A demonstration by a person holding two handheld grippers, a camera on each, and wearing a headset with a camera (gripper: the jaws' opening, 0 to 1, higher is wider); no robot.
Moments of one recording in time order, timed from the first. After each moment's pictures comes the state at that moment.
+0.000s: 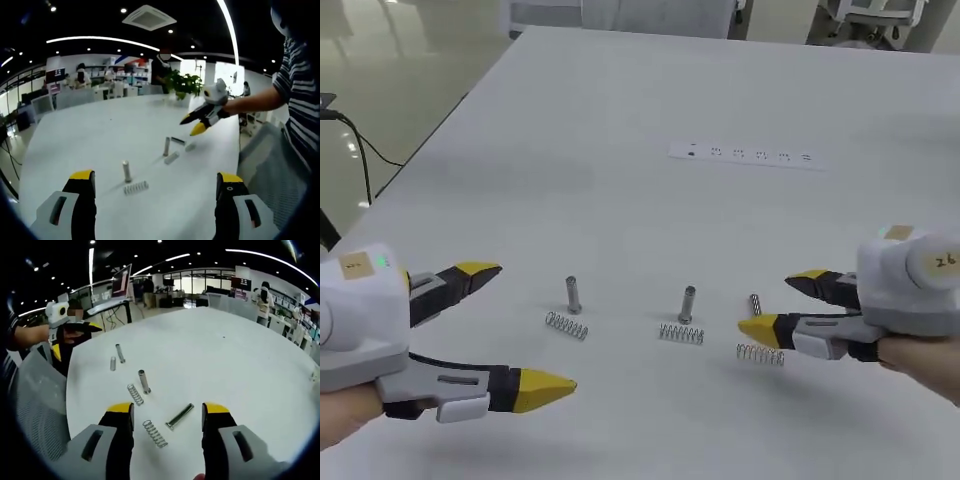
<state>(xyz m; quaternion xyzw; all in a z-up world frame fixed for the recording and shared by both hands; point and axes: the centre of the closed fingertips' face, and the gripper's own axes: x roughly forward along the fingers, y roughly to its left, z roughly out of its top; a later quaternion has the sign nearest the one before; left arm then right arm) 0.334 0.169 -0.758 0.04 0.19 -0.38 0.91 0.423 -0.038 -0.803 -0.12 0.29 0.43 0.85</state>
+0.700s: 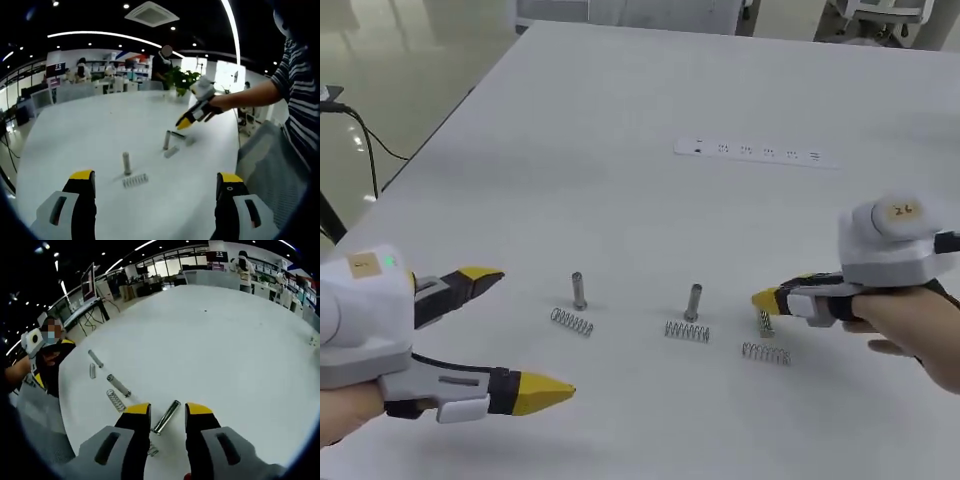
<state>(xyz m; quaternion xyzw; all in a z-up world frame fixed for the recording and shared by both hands) 0.330 0.176 -0.771 0.04 0.21 -0.38 0.90 0.450 -0.042 -0.829 -0.05 0.39 0.36 0.85</state>
